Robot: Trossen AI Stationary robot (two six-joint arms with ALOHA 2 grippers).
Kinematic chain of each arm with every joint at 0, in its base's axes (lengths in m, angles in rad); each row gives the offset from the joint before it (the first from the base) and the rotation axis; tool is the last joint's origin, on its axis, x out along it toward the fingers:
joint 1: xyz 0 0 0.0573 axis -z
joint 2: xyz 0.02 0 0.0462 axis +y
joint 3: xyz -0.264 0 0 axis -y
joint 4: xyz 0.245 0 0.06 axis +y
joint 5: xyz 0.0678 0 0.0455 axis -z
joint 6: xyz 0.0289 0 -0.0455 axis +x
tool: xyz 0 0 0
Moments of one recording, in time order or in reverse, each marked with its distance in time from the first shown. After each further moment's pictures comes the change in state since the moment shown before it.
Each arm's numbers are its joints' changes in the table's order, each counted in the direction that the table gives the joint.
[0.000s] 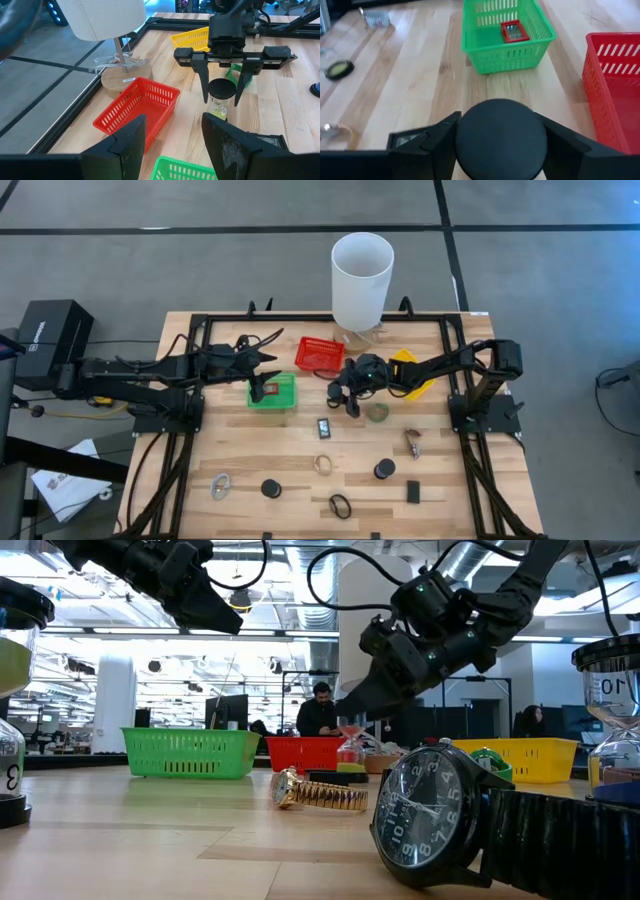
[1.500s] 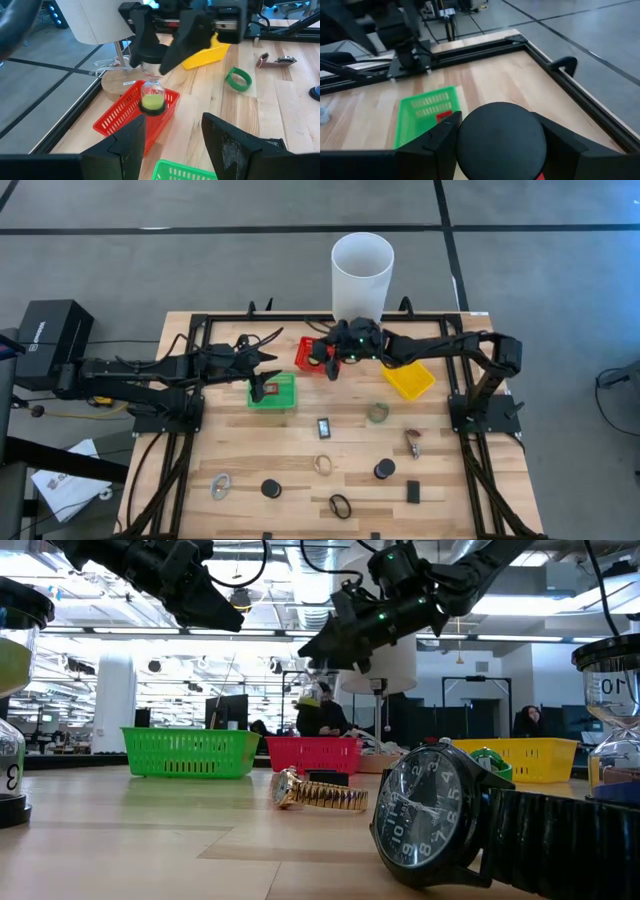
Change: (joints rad) left arm 0.000 0.000 0.000 -0.015 0.000 0.000; right arm 0.141 0.000 0.309 0.124 0.102 0.033
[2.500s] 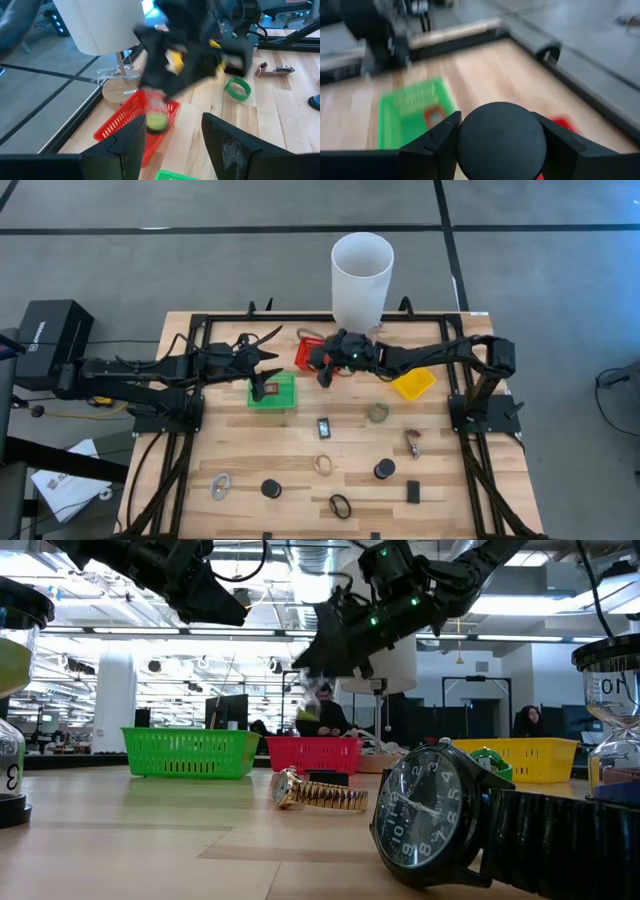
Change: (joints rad) left arm 0.000 0.000 0.000 -0.045 0.000 0.010; right arm -0.092 0.053 -0.003 -0.011 0.232 0.059
